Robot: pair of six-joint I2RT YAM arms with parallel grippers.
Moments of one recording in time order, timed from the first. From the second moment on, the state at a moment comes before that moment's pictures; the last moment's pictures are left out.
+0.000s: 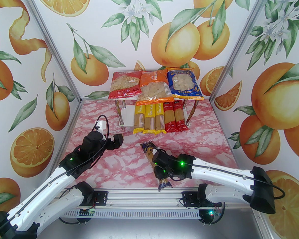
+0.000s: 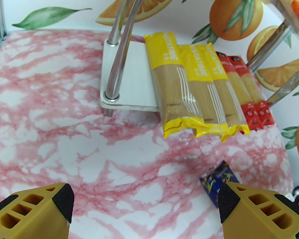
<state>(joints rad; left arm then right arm) -0.59 0.80 0.77 -0.50 -0.24 -0.52 1.13 1.17 0.84 -0.85 -0.02 0.73</state>
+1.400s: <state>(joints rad) -0.52 0.65 0.95 -0.72 -0.28 -0.43 0.87 1.78 1.57 -0.57 0.00 0.75</state>
